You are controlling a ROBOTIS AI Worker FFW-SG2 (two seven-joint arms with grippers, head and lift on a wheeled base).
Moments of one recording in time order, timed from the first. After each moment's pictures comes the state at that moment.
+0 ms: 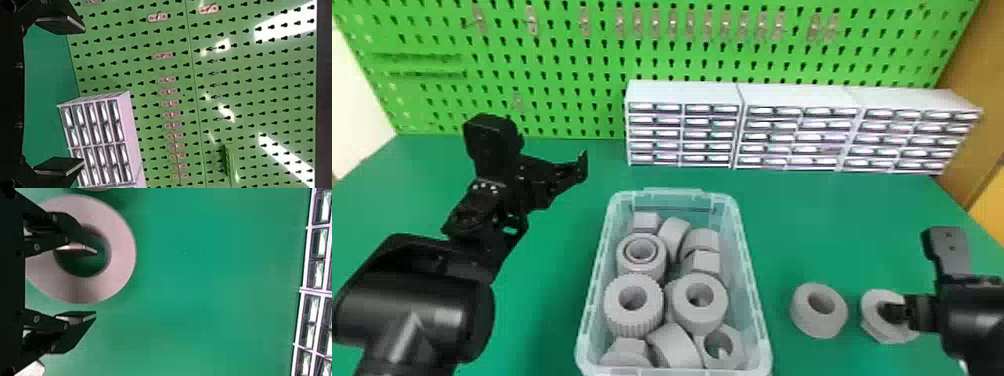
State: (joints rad) left arm -0.12 0.19 -0.10 -1.83 0.06 0.31 -0.11; right arm -0.16 -0.11 -0.27 -1.70 0.47 1.25 0.44
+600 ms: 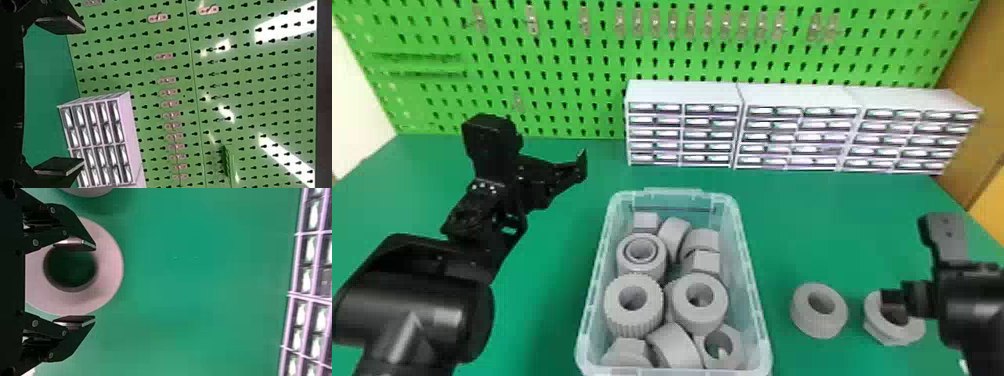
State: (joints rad) left arm -0.12 0.19 -0.09 -1.83 0.07 0.31 -0.11; right arm -0.17 -0.12 -0.23 -1.74 0.47 1.25 0.44
